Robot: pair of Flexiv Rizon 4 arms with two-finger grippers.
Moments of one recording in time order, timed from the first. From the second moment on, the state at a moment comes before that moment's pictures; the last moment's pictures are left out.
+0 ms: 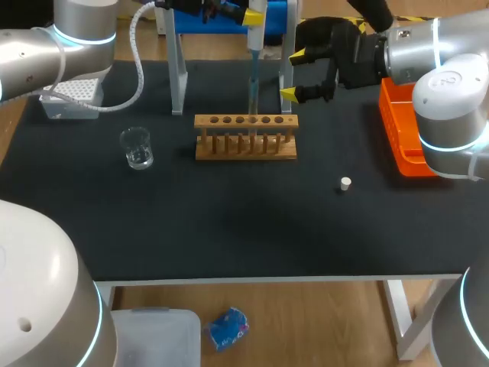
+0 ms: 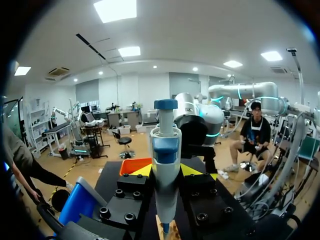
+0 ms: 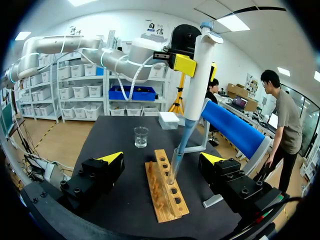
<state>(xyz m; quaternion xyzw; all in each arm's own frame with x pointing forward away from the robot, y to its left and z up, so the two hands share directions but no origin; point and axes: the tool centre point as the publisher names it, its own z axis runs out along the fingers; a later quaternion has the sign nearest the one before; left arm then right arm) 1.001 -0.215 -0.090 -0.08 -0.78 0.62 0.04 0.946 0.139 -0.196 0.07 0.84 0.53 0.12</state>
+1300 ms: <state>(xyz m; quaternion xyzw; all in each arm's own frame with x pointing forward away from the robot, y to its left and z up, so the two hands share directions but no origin) 1.001 -0.217 -0.088 -0.08 -0.78 0.62 0.04 0.944 0.123 -0.068 0.06 0.85 0.50 0.14</state>
